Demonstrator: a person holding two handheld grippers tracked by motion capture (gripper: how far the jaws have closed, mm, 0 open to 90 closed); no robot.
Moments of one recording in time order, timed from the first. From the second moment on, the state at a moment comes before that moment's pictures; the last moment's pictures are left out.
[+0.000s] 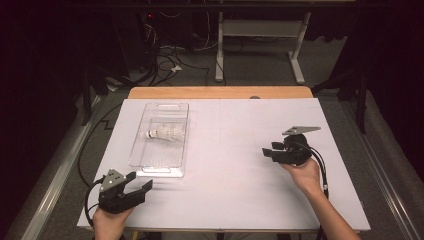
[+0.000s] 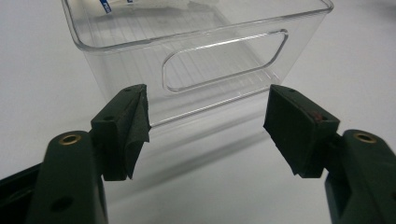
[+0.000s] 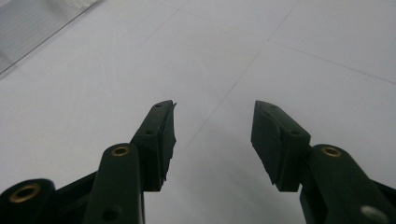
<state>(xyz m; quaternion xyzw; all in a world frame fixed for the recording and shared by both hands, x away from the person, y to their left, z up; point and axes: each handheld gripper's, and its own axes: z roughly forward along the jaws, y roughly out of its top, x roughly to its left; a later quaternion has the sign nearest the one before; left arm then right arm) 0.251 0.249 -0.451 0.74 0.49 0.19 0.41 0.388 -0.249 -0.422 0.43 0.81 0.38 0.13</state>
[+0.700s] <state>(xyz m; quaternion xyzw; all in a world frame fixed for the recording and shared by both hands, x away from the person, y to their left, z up) 0.251 0.249 -0.451 0.74 0.49 0.19 0.41 0.375 -0.263 -0.428 0.44 0.80 0.38 0.13</state>
